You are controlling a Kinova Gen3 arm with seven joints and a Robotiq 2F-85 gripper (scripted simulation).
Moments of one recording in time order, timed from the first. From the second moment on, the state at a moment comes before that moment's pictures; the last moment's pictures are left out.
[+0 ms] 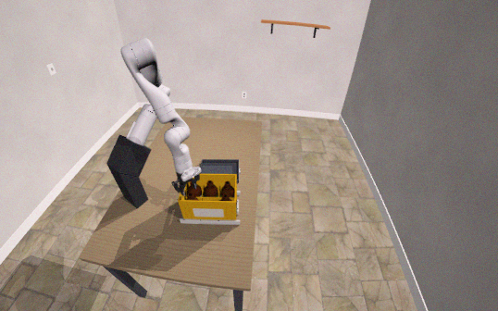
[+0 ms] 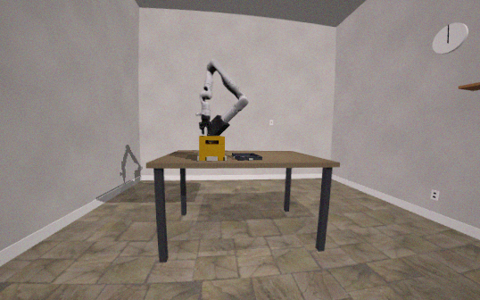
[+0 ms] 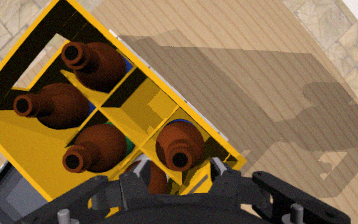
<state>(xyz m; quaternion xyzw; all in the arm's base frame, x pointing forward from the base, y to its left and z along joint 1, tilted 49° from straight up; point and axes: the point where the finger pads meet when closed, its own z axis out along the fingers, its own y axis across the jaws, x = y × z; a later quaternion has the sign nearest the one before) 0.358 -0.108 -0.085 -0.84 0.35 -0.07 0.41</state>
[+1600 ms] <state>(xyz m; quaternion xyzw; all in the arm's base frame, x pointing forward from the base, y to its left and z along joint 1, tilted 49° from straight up) 0.359 -0.110 -0.086 -0.84 0.35 -0.07 0.40</state>
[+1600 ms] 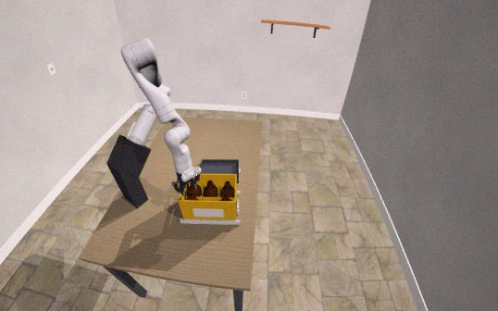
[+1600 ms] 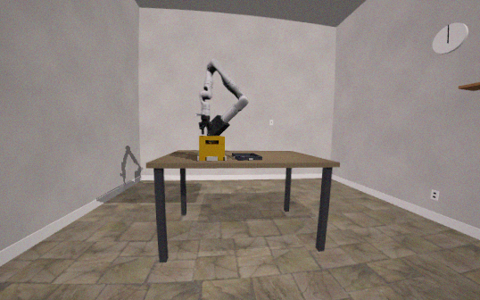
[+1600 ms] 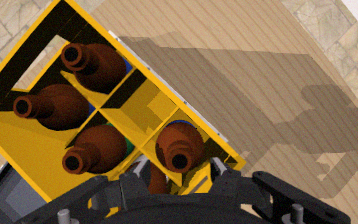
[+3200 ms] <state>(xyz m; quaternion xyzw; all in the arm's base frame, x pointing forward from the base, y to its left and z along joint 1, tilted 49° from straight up) 0.359 -0.109 -0.086 -0.84 0.35 -0.07 0.40</state>
